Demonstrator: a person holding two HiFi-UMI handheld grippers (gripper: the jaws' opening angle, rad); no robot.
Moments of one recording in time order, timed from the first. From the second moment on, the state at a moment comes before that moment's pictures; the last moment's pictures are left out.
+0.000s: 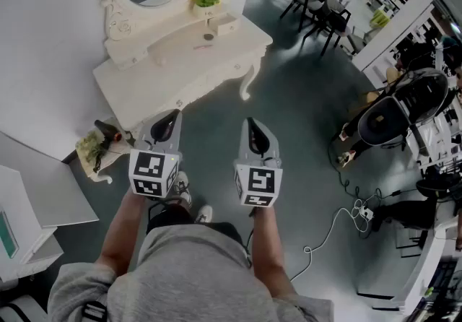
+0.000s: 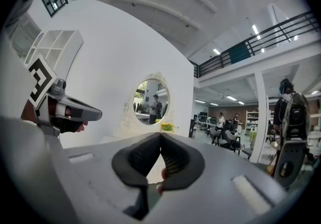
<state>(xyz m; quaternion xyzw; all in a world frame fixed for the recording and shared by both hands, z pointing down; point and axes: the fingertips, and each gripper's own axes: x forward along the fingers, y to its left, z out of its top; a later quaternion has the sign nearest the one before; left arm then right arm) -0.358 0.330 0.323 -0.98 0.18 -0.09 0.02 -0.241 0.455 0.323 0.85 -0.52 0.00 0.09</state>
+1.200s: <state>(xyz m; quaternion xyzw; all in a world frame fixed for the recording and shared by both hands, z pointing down) -0.190 0.248 0.351 -0.98 0.17 -0.10 0.01 -0.085 0.375 0.358 0.85 -0.51 0.03 0.10</state>
